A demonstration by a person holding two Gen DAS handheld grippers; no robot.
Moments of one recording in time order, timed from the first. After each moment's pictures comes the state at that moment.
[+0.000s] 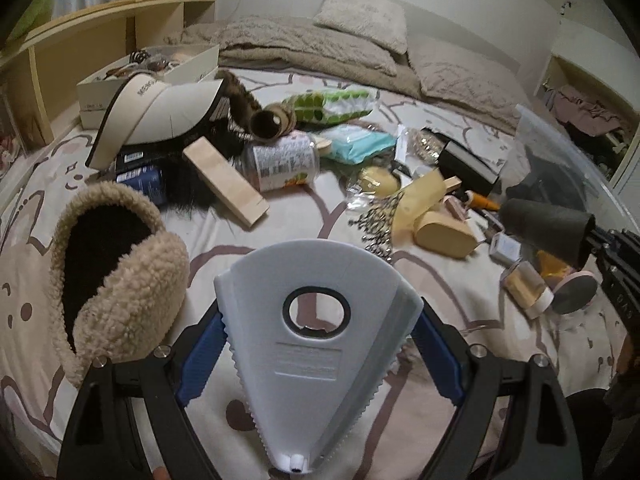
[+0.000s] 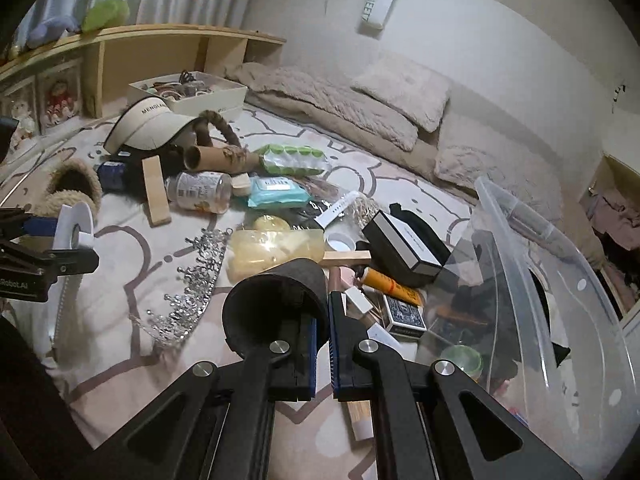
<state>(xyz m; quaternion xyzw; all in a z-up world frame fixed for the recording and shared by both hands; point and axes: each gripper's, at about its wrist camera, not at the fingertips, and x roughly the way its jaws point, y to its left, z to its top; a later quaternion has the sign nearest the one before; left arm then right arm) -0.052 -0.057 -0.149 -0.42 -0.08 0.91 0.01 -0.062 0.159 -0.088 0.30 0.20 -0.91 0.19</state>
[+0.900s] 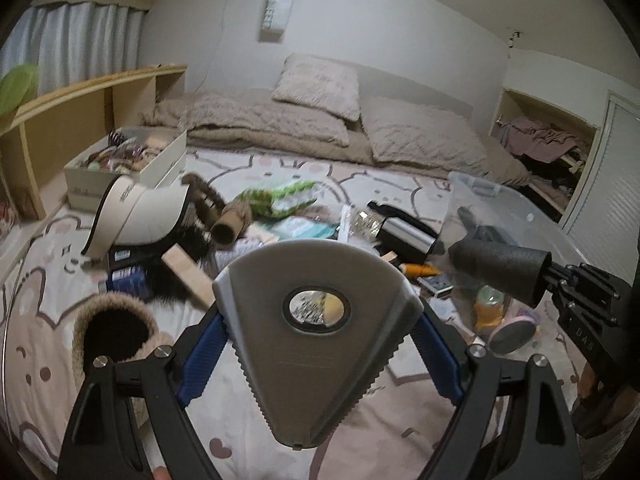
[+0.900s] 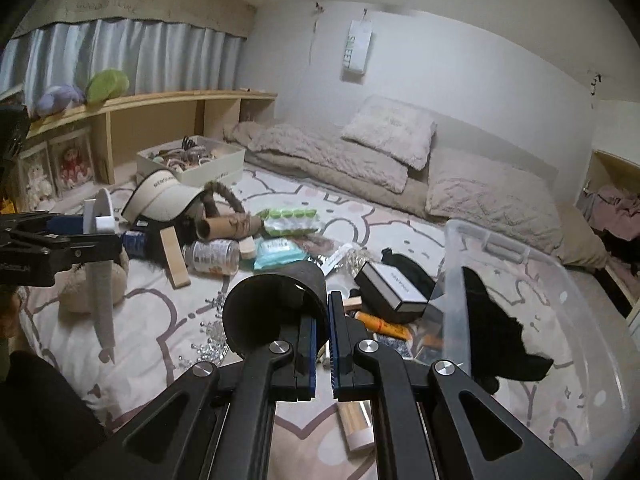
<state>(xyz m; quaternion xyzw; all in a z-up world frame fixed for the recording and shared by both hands) -0.038 -0.022 -0.046 -0.31 -0.06 0.95 0.06 -0.035 0.192 -0.023 0.24 0.13 -0.94 0.21</state>
